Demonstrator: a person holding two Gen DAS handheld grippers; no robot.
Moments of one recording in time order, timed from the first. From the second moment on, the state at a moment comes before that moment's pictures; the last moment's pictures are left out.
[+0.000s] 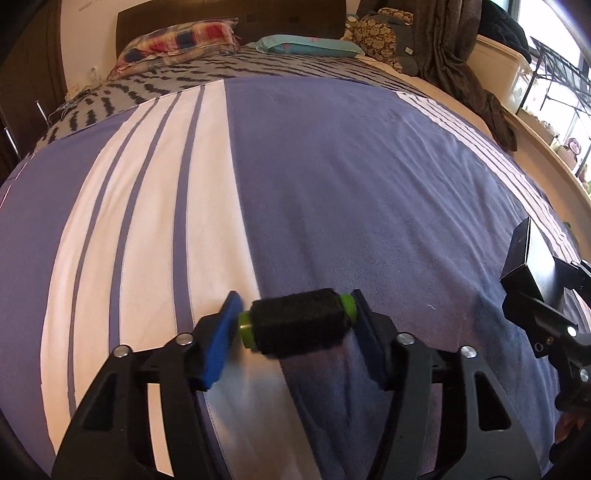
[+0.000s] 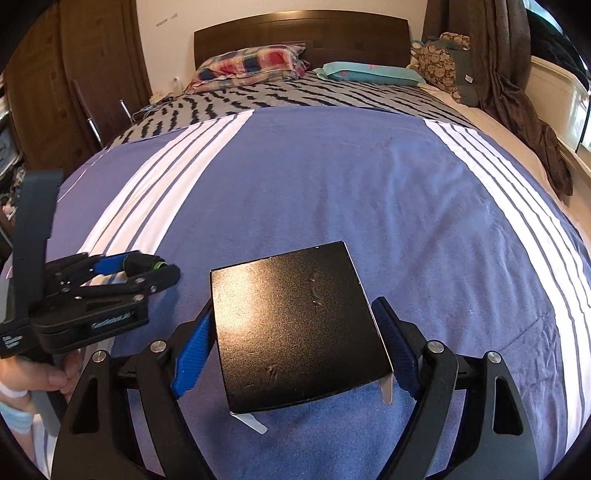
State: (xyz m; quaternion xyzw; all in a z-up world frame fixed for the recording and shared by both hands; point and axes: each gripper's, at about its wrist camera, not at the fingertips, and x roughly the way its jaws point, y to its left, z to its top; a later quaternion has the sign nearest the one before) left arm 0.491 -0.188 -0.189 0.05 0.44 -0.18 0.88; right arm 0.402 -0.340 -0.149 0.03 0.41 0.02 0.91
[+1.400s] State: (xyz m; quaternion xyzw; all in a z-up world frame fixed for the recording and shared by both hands) left arm 0.094 -0.044 -0.099 -0.01 0.33 -0.16 0.93; right arm 0.071 -0.220 -0.079 0.09 0.32 0.06 0.94
